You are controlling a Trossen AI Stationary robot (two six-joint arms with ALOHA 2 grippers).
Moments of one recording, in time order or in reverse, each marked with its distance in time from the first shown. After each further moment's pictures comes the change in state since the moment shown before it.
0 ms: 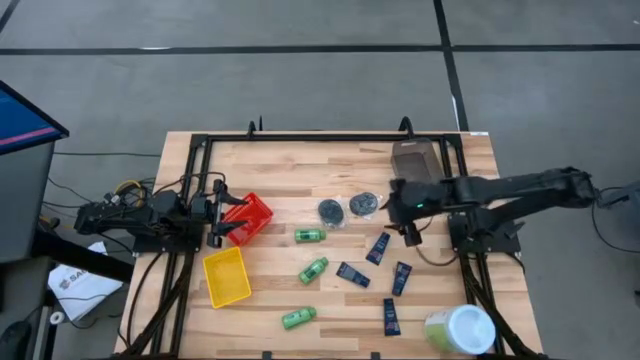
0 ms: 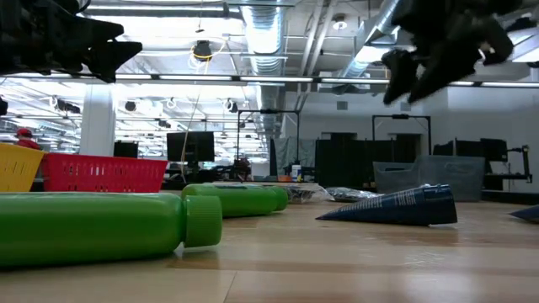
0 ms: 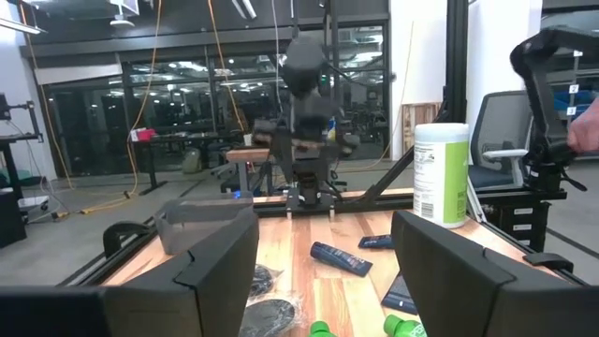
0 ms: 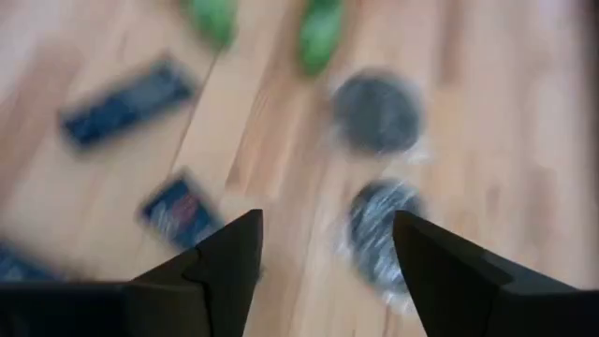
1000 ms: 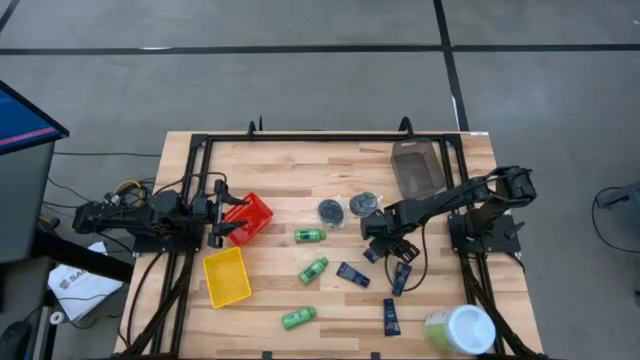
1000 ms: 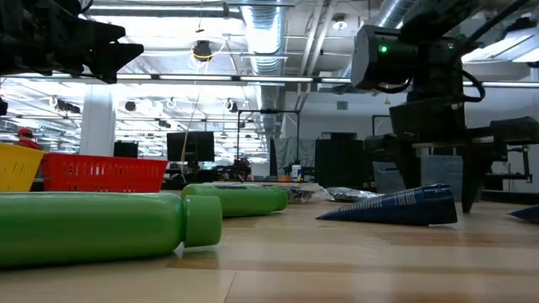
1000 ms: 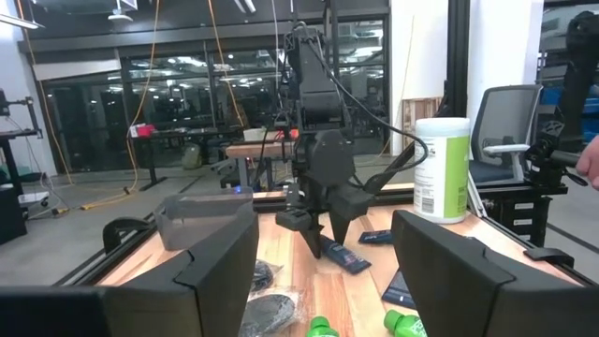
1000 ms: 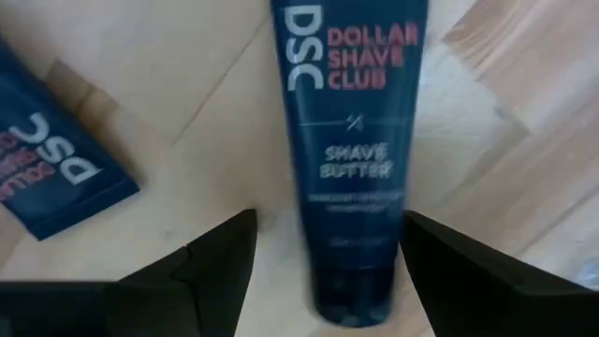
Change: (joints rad) left arm 0.000 0.031 0.000 0.017 0.000 0.001; right arm 0.065 0.580 0.079 -0.103 -0.066 -0.263
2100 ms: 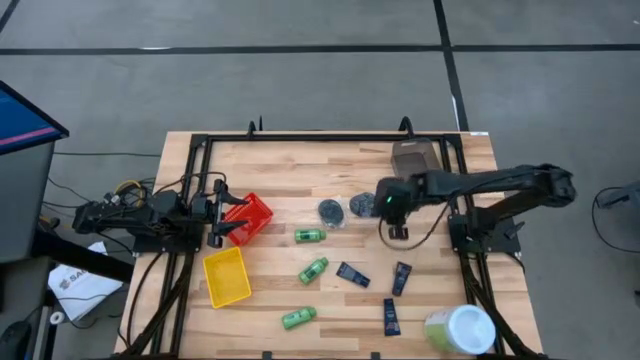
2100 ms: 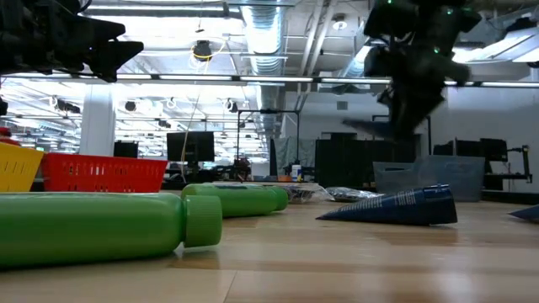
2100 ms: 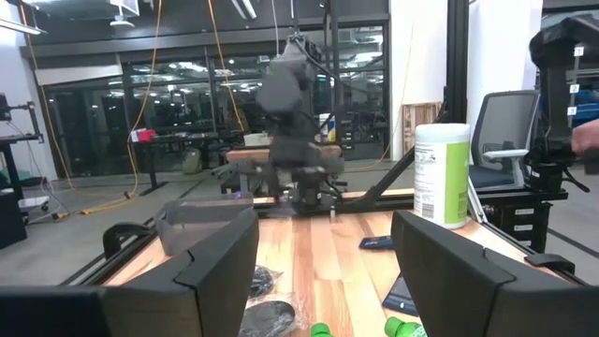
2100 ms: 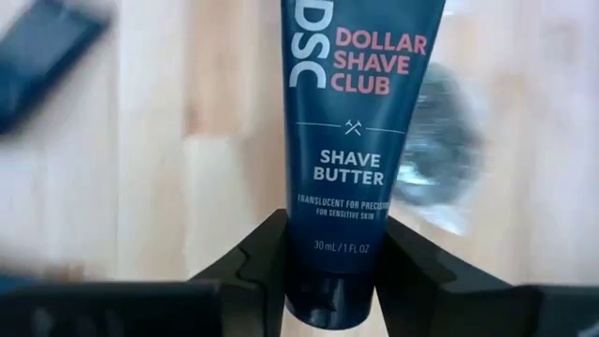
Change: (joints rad) left arm 0.000 0.000 0.000 0.015 0.000 0.000; right arm -0.241 -0.397 -0.006 -0.005 0.049 0.526
